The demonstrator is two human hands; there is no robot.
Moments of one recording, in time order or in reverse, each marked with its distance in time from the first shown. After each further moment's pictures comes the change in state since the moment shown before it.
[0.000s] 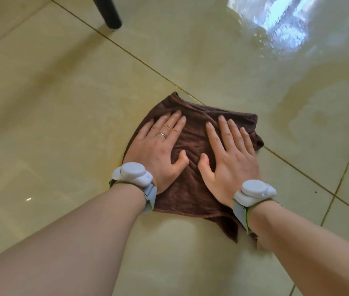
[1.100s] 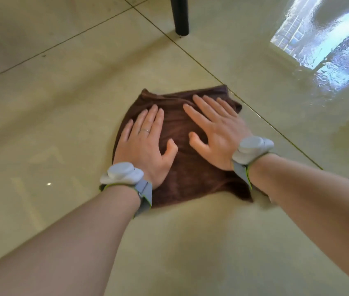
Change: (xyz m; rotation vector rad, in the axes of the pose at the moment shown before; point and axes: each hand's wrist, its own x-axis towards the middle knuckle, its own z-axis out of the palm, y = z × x) left_hand -0.057 -0.067 -0.009 0.059 0.120 -0.464; right_hand 0.094 -0.077 0.020 -0.017 -0.155 -0.548
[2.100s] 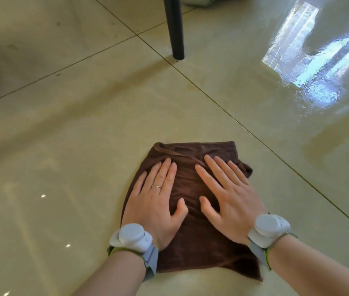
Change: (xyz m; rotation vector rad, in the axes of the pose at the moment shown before) left_hand -0.101 0.029 -0.005 -0.011 -0.084 0.121; right_hand -0.131 -0.034 -0.006 0.046 -0.063 0.052
